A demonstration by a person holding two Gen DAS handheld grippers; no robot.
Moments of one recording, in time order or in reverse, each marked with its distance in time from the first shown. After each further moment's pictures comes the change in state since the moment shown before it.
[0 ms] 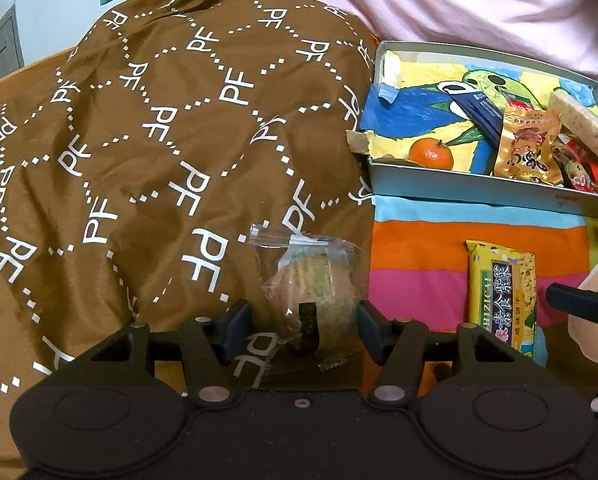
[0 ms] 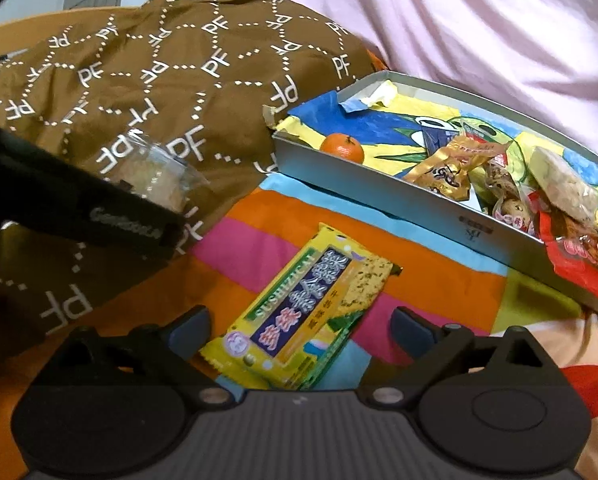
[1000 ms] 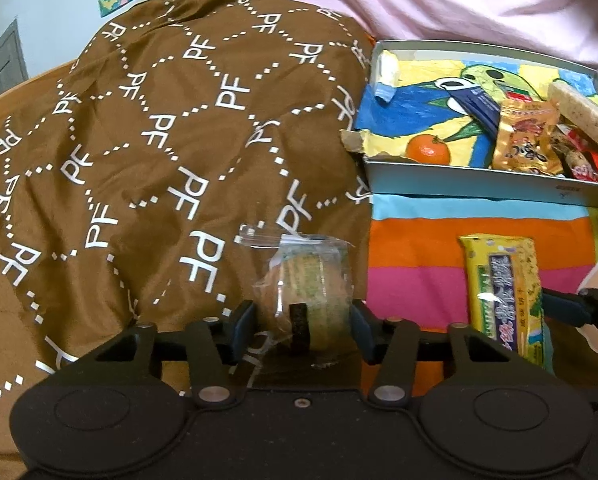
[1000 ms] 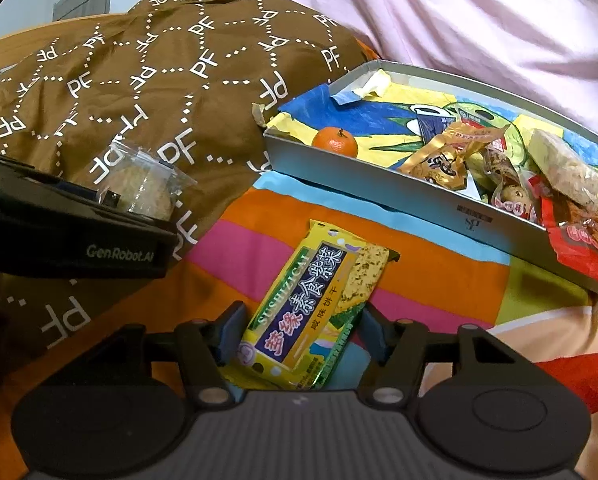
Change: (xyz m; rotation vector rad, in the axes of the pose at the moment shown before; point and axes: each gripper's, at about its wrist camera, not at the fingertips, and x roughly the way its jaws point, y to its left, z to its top) left arm -0.003 -0.011 -0.002 0.035 -0.014 0.032; right arm 0.000 -0.005 0.001 0.039 0.010 0.031
